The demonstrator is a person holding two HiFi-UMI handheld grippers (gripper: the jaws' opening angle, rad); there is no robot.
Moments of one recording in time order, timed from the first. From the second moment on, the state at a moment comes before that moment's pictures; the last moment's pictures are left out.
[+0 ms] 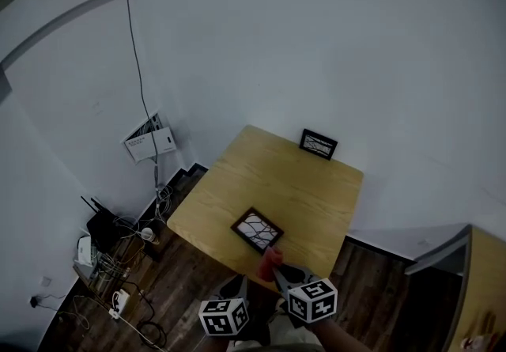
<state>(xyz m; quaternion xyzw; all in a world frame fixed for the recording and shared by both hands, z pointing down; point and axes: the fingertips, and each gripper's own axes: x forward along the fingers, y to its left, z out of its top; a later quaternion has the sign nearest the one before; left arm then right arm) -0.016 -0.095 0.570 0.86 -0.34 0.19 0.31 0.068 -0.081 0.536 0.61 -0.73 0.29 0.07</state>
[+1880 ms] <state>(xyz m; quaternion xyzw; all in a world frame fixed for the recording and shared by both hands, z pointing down) -0.132 0.002 0.512 0.91 -0.28 0.14 0.29 -0.049 0.052 0.483 0.66 -0.72 0.22 0.04</state>
